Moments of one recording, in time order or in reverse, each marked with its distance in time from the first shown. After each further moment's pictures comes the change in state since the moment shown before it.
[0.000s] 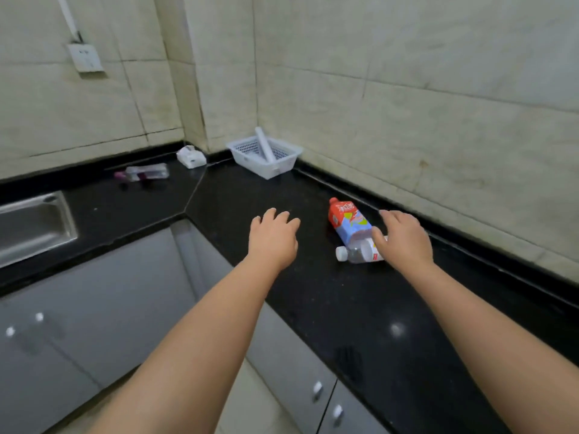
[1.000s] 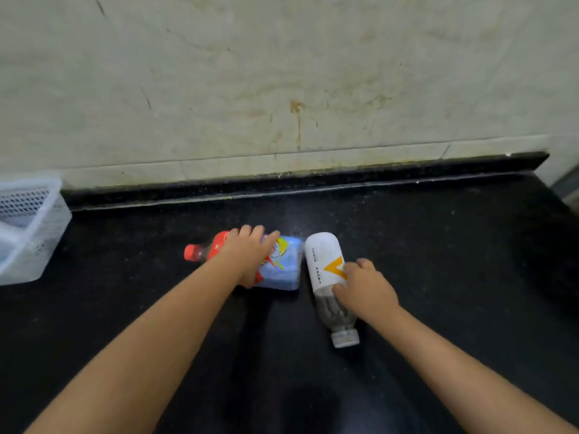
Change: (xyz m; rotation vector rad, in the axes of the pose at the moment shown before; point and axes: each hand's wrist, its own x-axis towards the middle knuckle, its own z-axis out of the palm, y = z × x) left_hand 0.375 0.091 0.159 0.492 -0.340 1.078; right_hand 0.142 0.049 0.162 0.174 -0.386 1.052
